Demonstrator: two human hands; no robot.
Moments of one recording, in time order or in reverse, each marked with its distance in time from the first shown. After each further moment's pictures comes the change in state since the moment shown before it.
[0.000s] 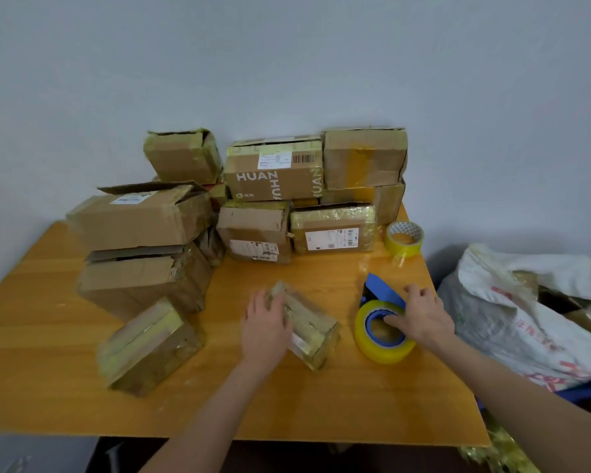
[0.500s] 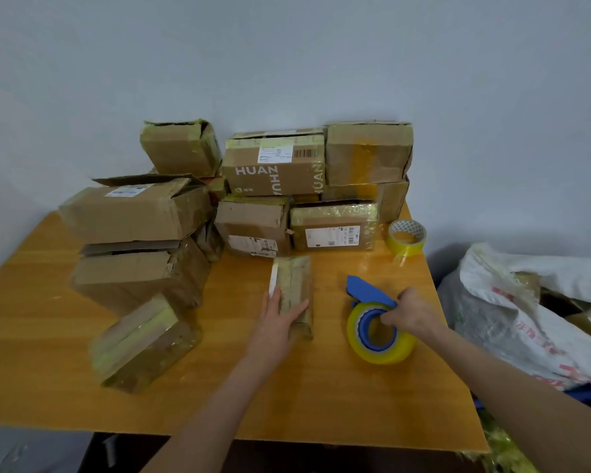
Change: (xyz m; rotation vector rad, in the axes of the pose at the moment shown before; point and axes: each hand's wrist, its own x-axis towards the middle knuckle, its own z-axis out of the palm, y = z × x) left_hand 0.005 0.001 0.009 -0.144 -0.254 0.114; right_hand 0.018 -0.015 -0.004 0.299 -0.178 0.128
